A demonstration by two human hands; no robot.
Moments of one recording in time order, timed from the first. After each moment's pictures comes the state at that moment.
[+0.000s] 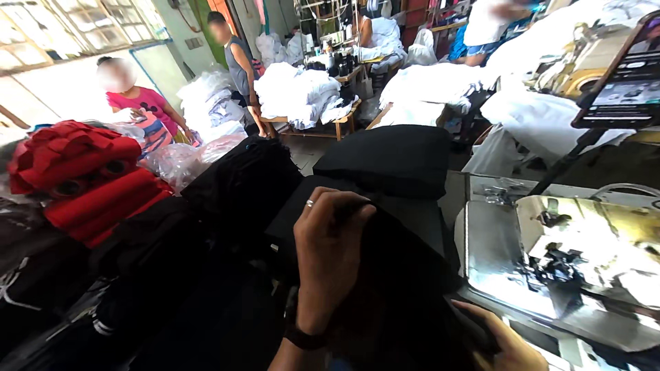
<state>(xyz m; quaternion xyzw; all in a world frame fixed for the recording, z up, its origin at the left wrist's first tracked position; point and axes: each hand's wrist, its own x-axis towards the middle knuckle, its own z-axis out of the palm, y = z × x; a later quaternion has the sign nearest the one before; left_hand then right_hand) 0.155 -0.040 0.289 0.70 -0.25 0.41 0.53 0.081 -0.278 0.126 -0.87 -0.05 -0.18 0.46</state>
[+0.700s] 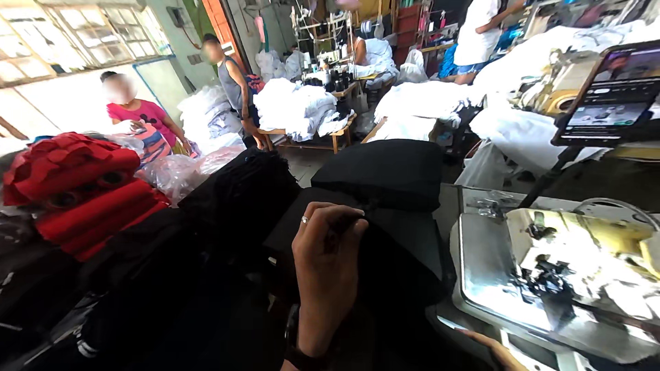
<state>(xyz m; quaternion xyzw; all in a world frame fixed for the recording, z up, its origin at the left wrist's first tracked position) 0.151 -0.043 0.296 0.68 -0.24 0.42 0.55 0.067 -0.296 0.108 -0.85 -0.08 -0.14 0.50</state>
